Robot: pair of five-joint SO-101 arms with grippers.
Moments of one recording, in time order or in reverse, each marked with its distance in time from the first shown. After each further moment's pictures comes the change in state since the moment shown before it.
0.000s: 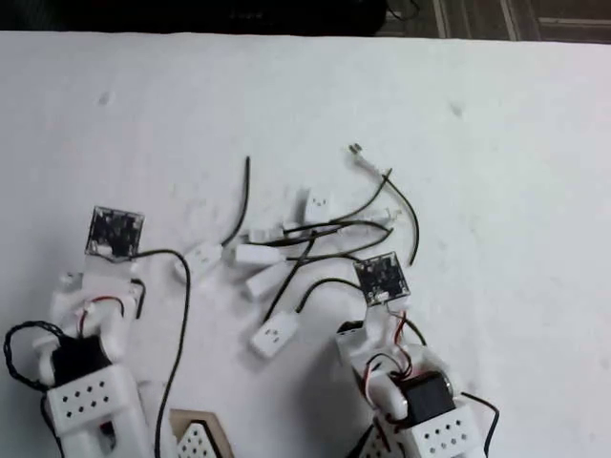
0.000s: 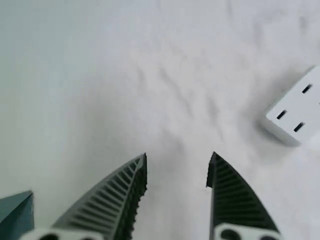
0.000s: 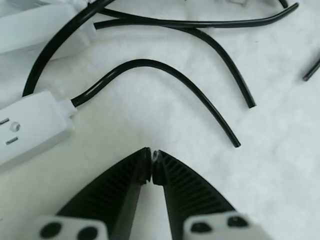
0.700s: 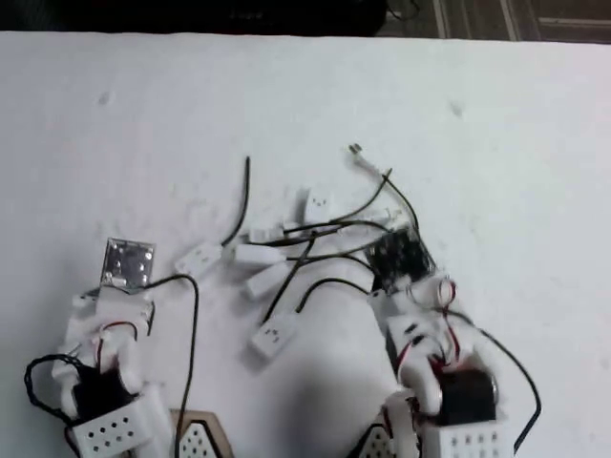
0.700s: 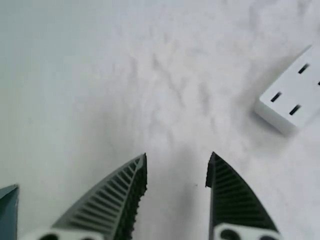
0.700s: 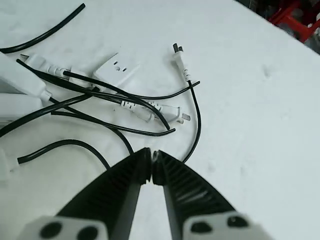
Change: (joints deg) left arm -0.2 -29.7 15.6 9.4 0.4; right arm 14.7 18.3 -30.5 -5.9 29.1
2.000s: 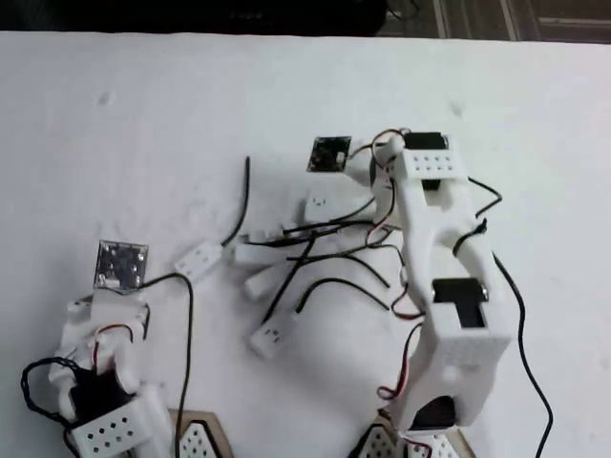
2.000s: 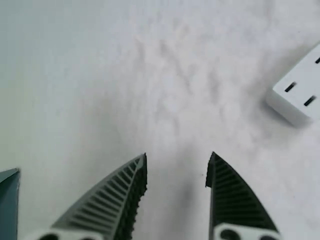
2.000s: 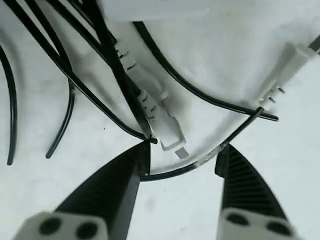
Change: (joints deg) left arm -2.8 -0.1 0.0 1.7 0.0; right arm 4.3 105.7 -68.4 5.6 49.8
